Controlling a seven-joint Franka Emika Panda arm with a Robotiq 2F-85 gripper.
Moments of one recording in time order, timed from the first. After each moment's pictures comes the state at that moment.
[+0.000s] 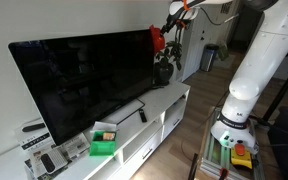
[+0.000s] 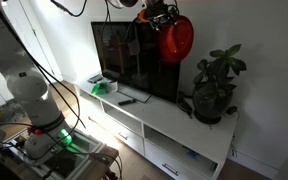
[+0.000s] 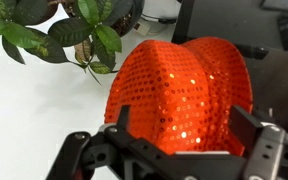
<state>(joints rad) -0.29 -0.06 -0.30 -1.97 0.01 2.57 -0.49</state>
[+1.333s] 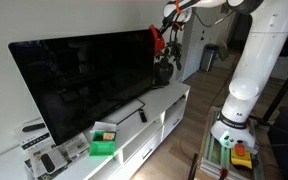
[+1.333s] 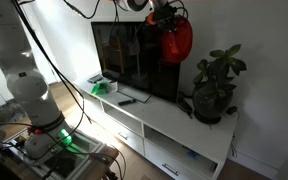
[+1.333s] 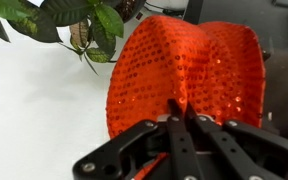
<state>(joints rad) -0.30 0.07 -0.30 -1.85 0.08 2.59 -0.60</state>
